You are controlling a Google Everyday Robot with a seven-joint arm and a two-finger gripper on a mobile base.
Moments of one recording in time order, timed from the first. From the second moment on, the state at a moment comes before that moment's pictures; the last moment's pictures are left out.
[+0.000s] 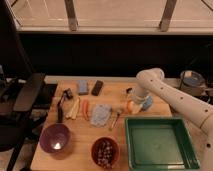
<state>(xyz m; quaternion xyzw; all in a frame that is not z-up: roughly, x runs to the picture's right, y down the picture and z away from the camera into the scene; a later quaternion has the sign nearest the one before) 0.166 0.115 0.862 -0.30 -0.14 -0.11 0.94</state>
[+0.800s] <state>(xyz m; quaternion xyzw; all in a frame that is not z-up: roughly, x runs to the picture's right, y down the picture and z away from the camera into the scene) 0.178 0.126 0.871 -0.31 -0.13 -0.09 0.94</state>
